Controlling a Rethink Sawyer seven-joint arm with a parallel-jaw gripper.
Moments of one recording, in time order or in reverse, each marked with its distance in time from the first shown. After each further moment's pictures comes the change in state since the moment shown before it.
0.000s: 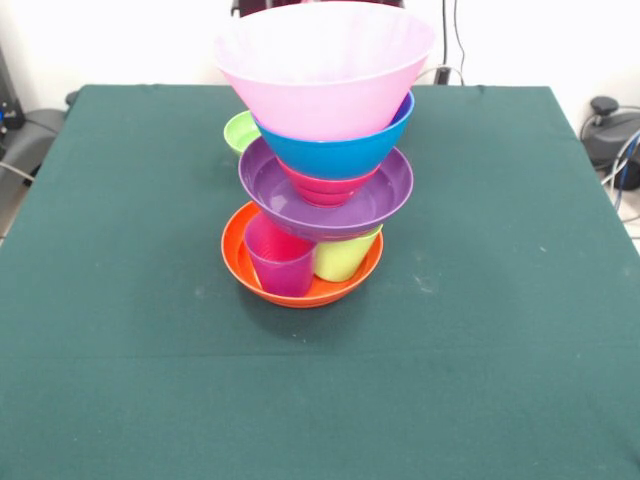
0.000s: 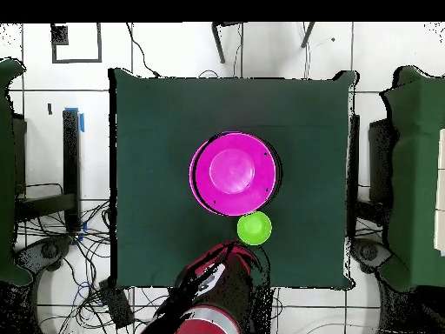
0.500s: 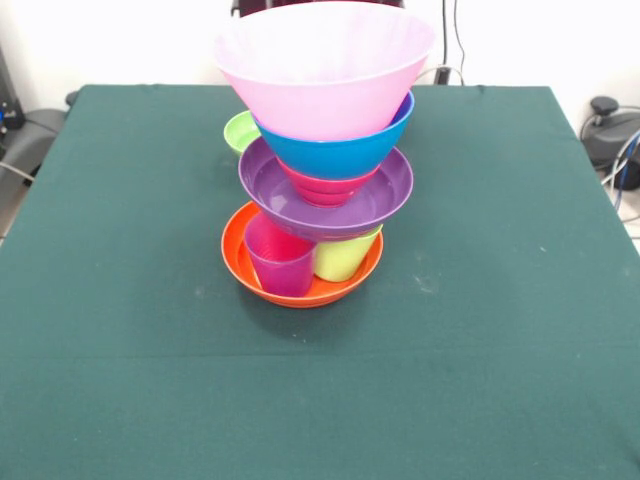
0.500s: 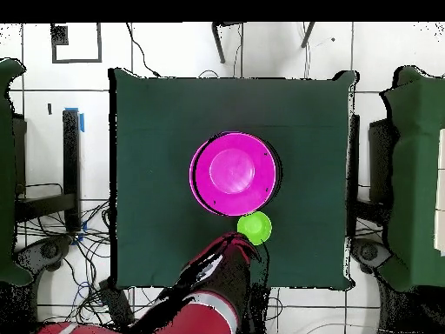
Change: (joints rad) arm 0.007 0.061 -0.014 -0.059 -0.030 0.000 0.000
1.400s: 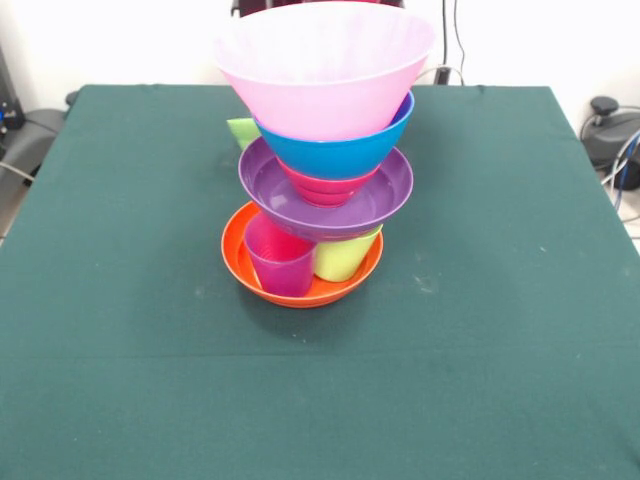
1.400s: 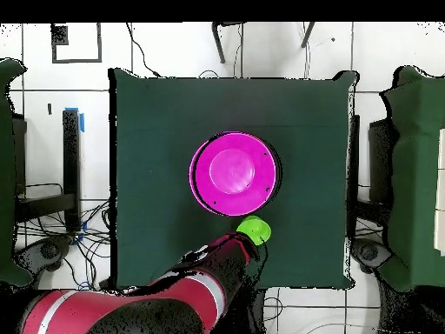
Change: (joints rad) arm 0.046 0.169 -0.084 -0.061 0.001 -0.118 0.000
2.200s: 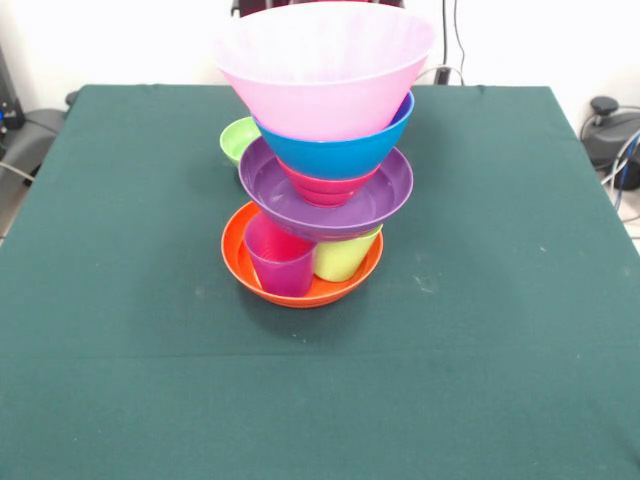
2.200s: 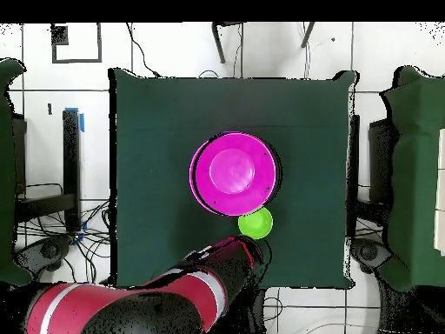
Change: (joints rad) arm -0.001 0.033 -0.034 -0.002 0.000 -0.011 0.000
